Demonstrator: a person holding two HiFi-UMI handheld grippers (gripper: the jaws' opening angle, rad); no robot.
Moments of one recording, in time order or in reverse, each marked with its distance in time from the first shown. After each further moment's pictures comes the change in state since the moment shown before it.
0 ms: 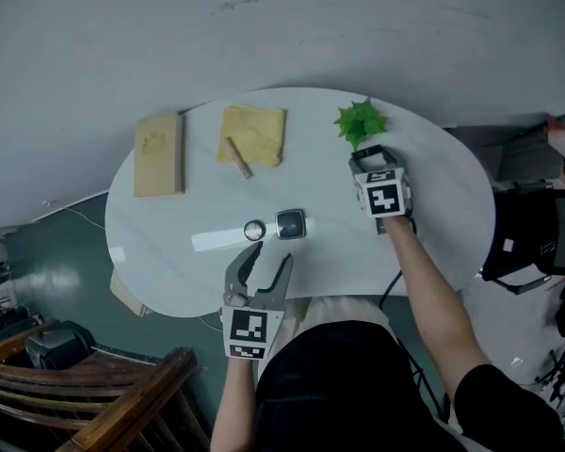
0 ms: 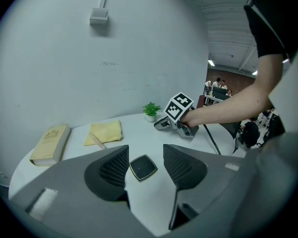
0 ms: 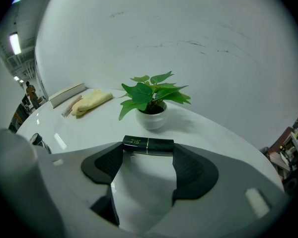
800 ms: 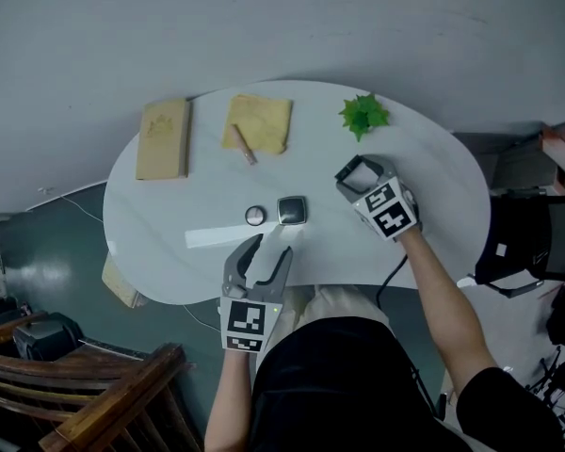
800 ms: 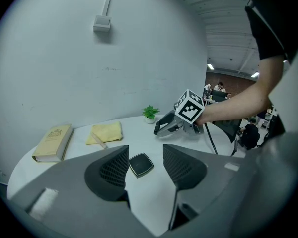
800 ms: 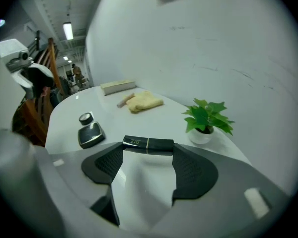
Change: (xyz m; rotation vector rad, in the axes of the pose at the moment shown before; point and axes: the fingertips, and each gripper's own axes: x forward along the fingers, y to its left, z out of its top) left arm -0.023 -0.006 -0.008 -0.008 -0.050 0.000; right arm -0.060 0.081 -0.010 -0.397 -0.032 0.304
